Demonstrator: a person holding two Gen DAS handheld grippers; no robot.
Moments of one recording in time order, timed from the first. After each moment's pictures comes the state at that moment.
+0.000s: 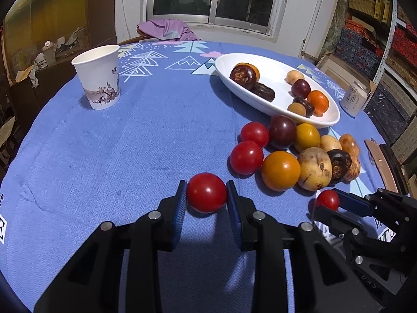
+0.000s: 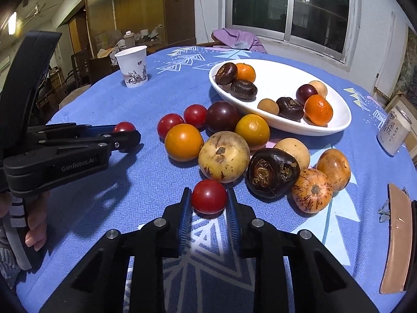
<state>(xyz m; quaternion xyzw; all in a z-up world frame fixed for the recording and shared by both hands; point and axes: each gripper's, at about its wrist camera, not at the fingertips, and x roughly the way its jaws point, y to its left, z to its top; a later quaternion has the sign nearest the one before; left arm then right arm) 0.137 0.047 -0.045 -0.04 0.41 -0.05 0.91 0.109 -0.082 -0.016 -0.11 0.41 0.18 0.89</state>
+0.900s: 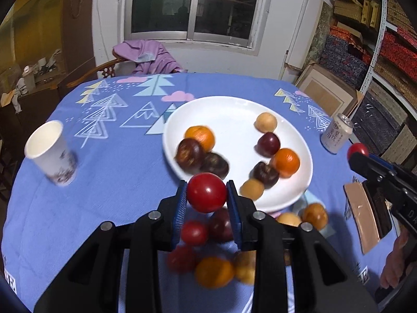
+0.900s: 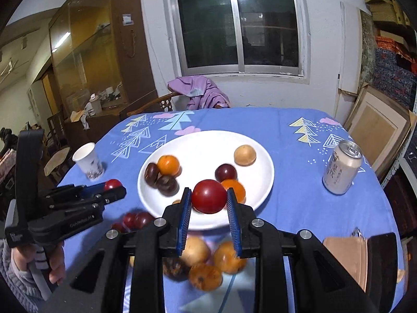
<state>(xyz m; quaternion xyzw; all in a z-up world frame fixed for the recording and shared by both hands) 0.224 -0.018 0.023 -0.03 0.39 -0.09 0.92 0.200 -0.183 0.090 0.00 0.34 0.10 0.93</state>
